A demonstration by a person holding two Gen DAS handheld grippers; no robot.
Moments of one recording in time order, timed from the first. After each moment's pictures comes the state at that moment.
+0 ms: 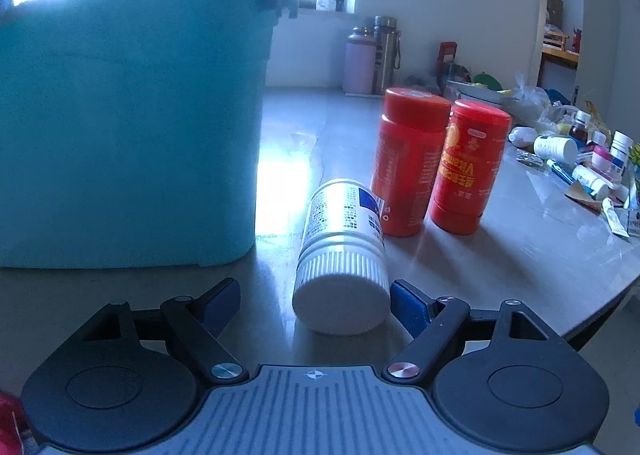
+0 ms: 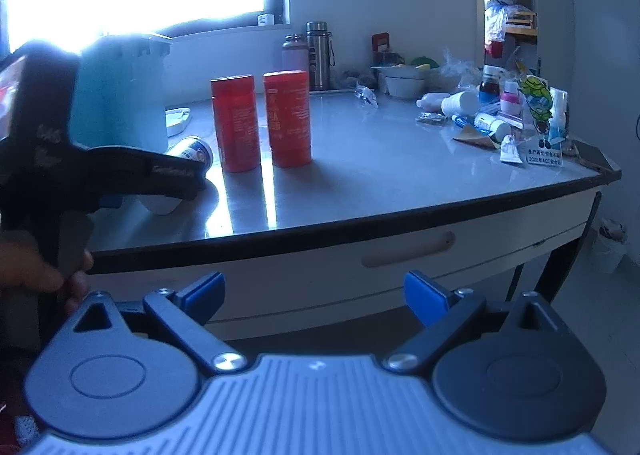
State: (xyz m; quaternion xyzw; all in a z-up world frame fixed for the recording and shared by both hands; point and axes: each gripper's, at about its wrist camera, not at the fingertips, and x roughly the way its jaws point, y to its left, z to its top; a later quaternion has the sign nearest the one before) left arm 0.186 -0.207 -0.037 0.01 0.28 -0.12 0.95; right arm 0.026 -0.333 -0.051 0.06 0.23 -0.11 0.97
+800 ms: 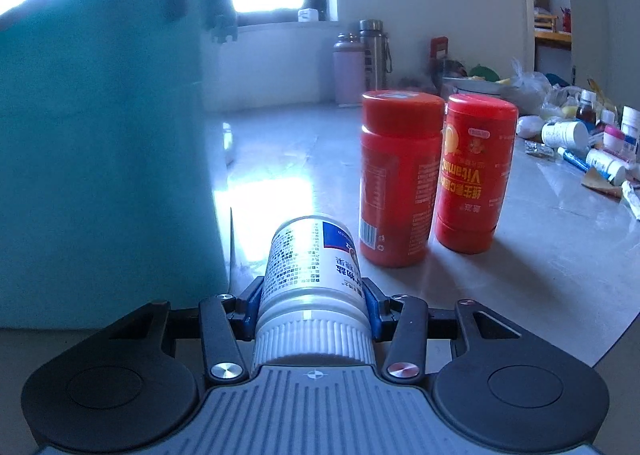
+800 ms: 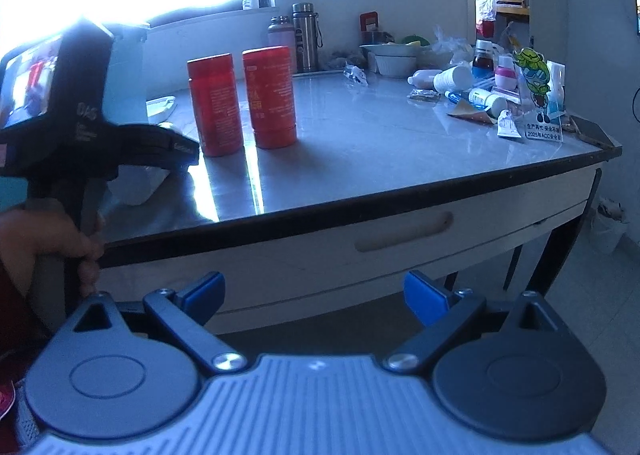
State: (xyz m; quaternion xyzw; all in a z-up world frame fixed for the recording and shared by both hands) left arm 0.216 -0.243 -0.038 0.07 0.25 -0.11 0.96; right arm 0.037 -0.342 -0.060 0.08 0.24 -0.12 0.96
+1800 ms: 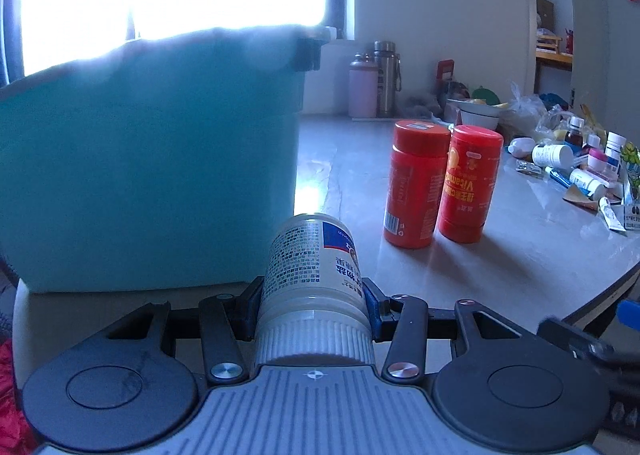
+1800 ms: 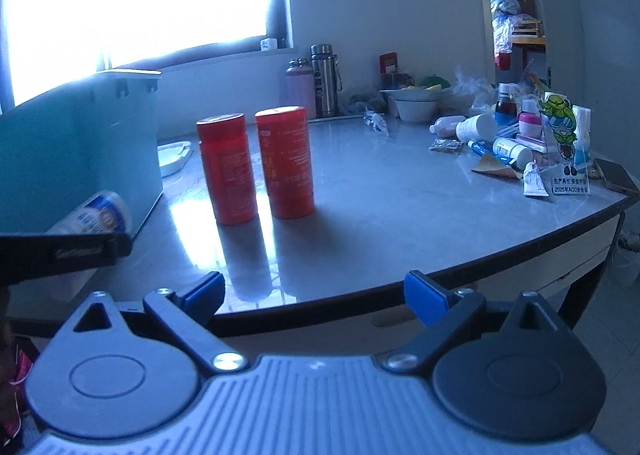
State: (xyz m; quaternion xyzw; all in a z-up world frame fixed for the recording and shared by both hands) left arm 0.152 -0.184 -0.016 0.05 0.24 -0.11 0.96; right arm 0.069 -0.356 -0.038 0.08 0.19 -0.10 0.97
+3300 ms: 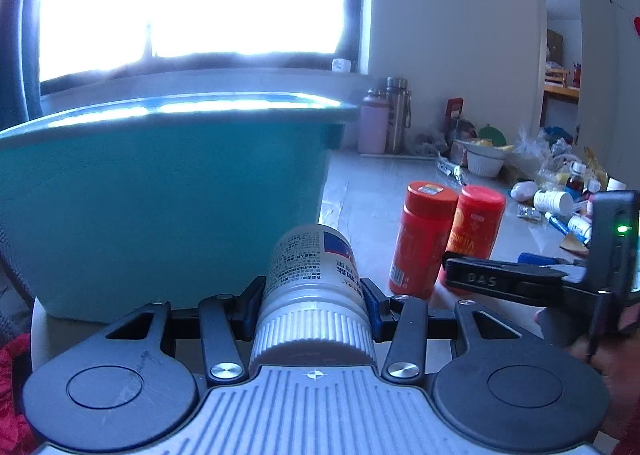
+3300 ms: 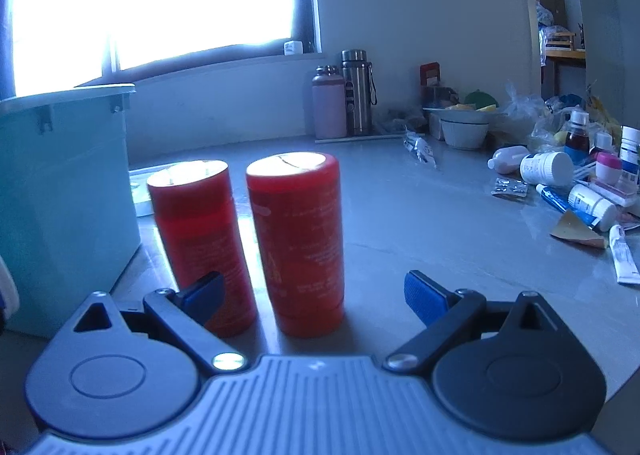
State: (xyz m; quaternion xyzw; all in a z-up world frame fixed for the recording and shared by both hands) left arm 0.146 -0.169 0.021 0.01 0.20 -0.10 0.97; right arm 0.204 -0.375 -0.023 0.05 0.18 -0.06 0.98
